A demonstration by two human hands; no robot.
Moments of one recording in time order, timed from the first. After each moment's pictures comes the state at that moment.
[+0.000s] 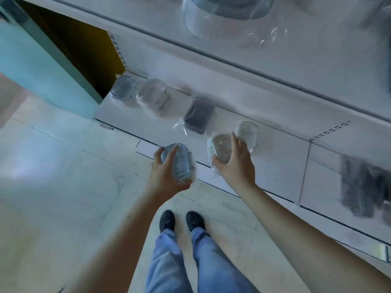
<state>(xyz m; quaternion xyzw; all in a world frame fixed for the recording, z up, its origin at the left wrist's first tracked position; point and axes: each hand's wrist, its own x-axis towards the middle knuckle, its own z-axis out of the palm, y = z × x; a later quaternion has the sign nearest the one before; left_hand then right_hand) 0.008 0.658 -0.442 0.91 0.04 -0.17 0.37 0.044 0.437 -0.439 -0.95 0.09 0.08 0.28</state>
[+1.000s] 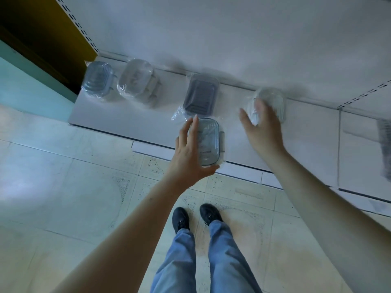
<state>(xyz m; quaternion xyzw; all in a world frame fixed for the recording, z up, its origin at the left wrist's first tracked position) 0.083 0.641 -0.515 0.90 -0.13 -0.13 0.39 0.118 0.429 -0.491 -0.91 0.18 -0.01 0.36</state>
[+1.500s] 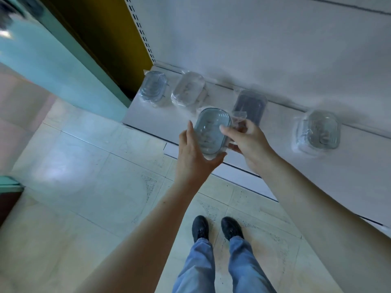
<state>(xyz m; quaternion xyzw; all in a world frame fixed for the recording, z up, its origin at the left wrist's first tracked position) 0.098 0.715 -0.486 0.91 0.07 -0.03 0.40 0.151 0.567 -0.478 -0.66 0.23 0.19 0.69</state>
